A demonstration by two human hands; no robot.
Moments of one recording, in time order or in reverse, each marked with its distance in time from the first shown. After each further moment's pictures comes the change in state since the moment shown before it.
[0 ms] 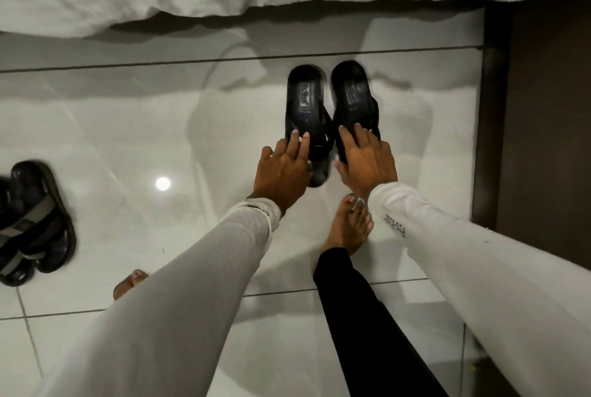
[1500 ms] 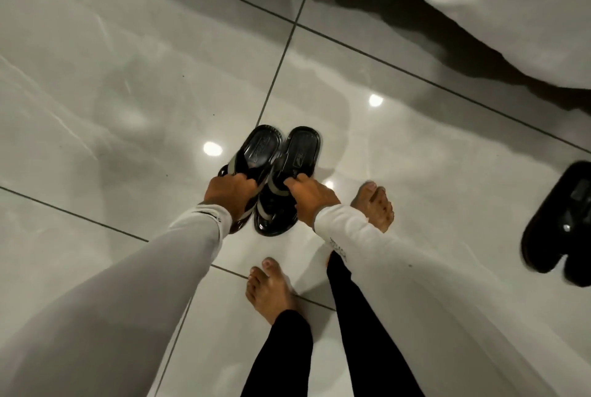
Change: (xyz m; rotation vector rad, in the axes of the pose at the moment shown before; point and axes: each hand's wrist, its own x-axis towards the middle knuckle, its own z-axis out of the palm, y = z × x) left_hand -0.334 -0.567 0.112 -0.195 -0.293 -0.384; right_hand 0.002 -0.654 0.126 -0.096 -0.462 -0.511
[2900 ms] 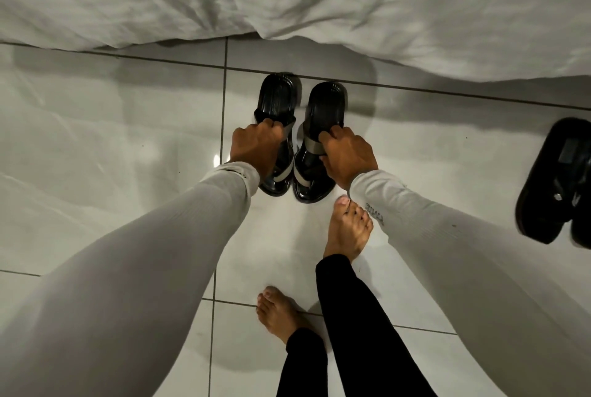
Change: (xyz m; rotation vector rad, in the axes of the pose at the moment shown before) left_hand 0.123 0.103 -0.167 0.166 0.241 0.114; right_hand 0.001 0.144 -0.121 0.042 0.387 0.153
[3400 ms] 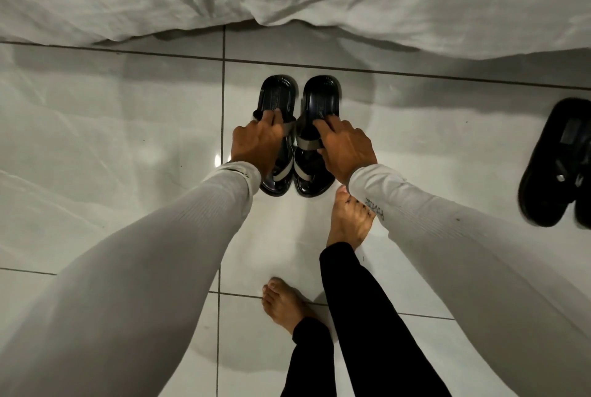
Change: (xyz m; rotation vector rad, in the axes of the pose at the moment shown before) left_hand -0.014 0.004 0.021 0.076 0.061 0.011; right_hand -0.017 -0.009 0.007 0.039 0.049 0.004
